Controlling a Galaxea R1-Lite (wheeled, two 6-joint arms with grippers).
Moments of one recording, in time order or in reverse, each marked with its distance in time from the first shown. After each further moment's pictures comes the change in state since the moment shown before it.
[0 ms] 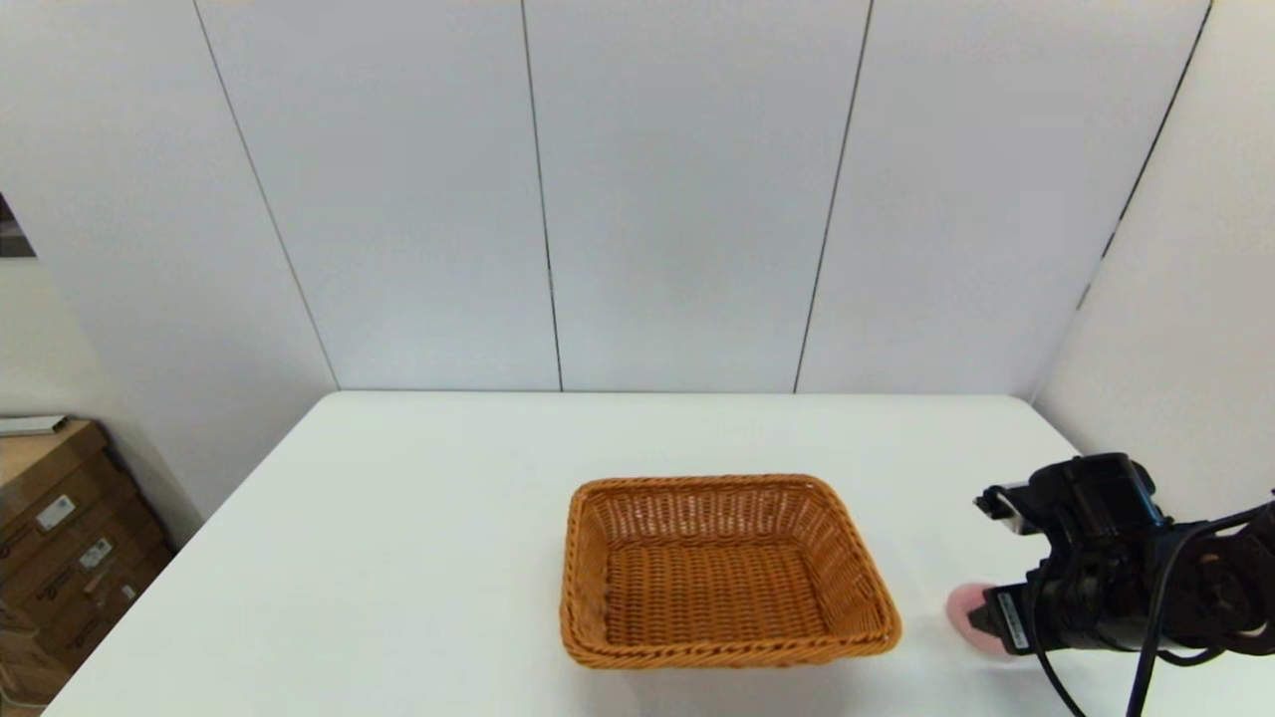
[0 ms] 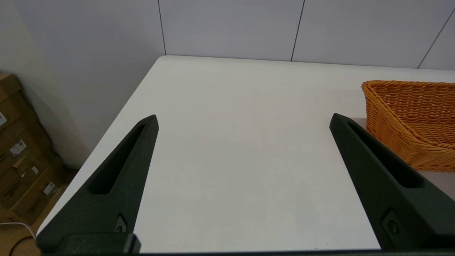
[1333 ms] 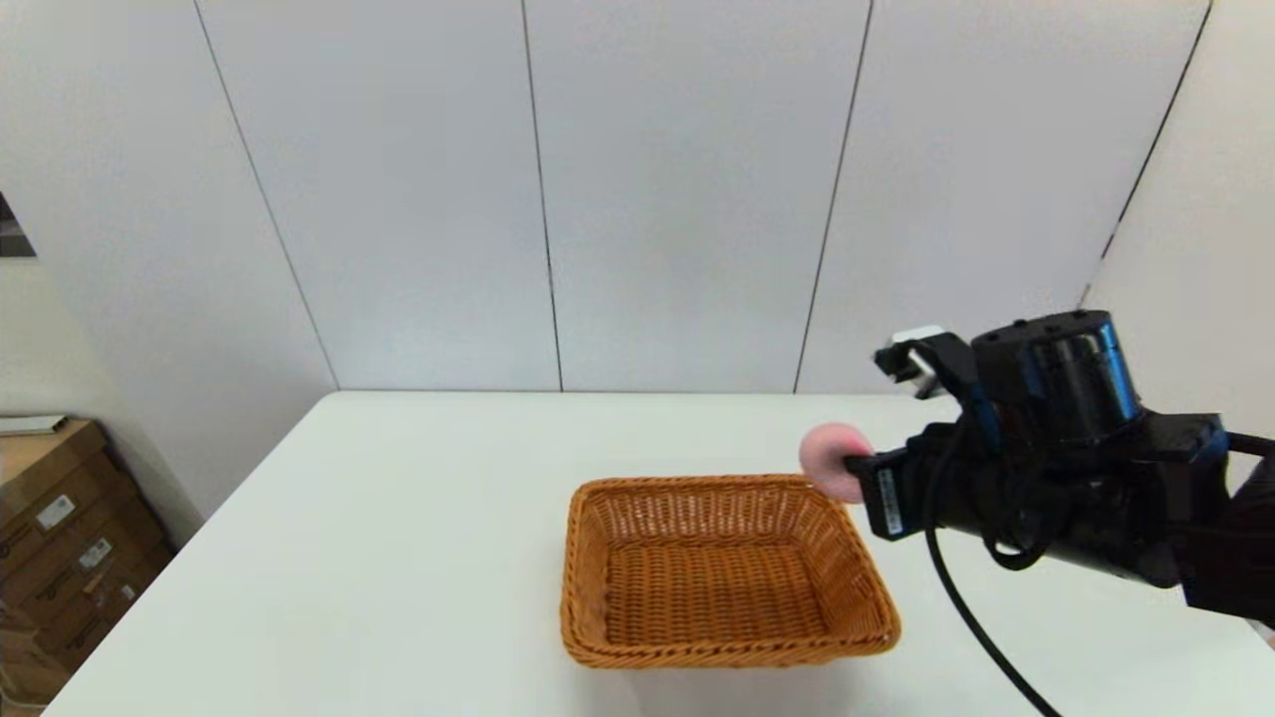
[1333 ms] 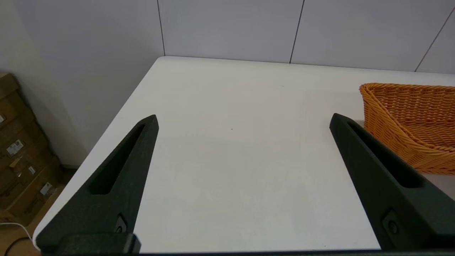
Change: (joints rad) left arm 0.000 0.000 0.002 -0.006 0.000 -0.011; right arm 0.496 -0.280 -0.293 0.117 -0.047 0.158
